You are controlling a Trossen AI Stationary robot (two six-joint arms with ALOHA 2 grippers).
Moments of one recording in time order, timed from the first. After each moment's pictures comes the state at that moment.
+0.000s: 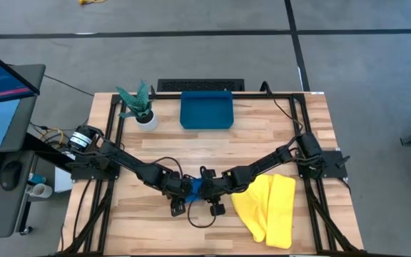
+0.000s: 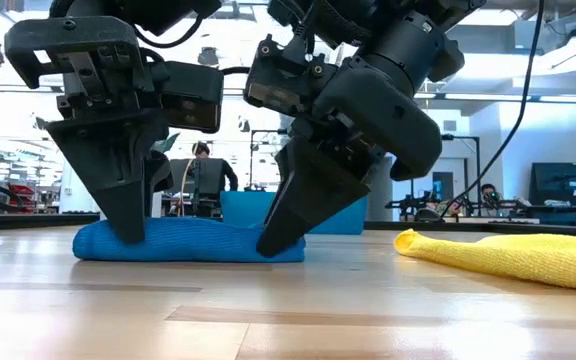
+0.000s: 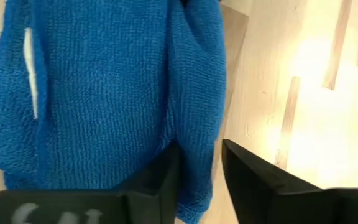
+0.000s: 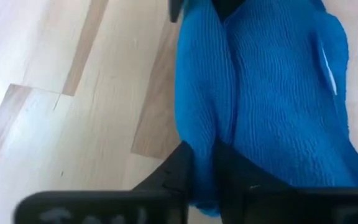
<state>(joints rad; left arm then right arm) -0.36 1.76 0.93 -0.28 0.09 -0.66 0.30 2.10 1.27 -0.16 0.02 0.04</state>
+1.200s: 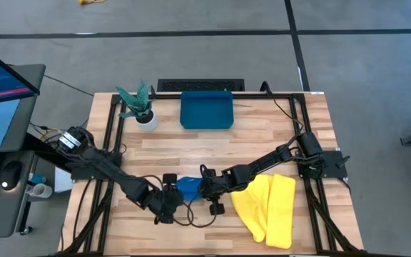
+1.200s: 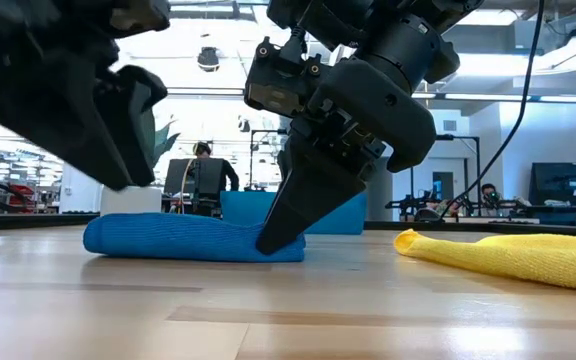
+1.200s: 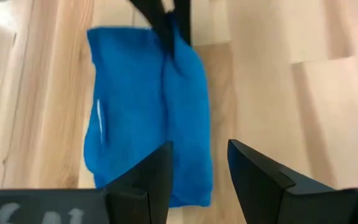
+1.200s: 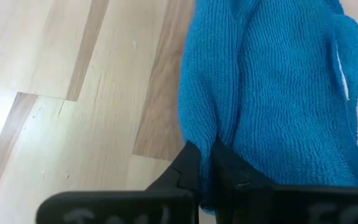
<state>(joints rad) -0.59 1.68 0.93 -0.34 -0.44 -0.41 0.29 2.10 1.27 -0.16 -0.02 0.07</state>
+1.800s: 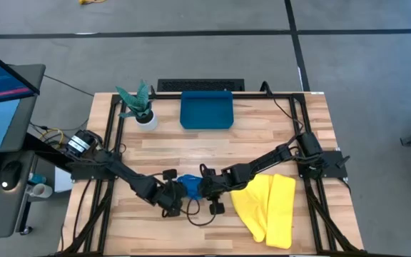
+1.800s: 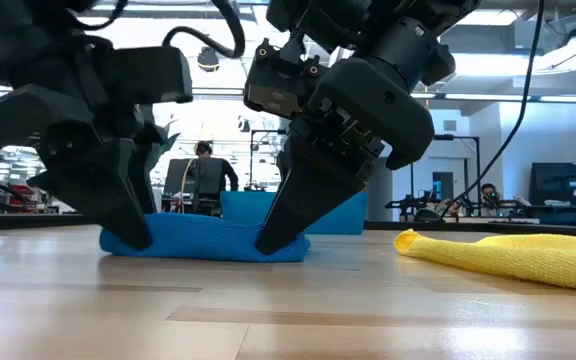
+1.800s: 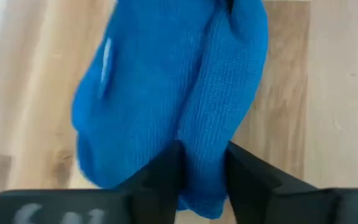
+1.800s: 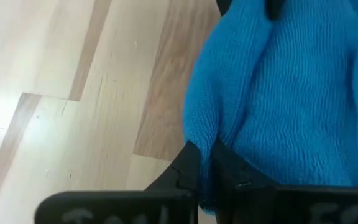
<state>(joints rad) -0.50 1.77 0.91 -0.33 -0.38 -0.54 0.29 2.10 1.27 -0.16 -0.06 0.07</state>
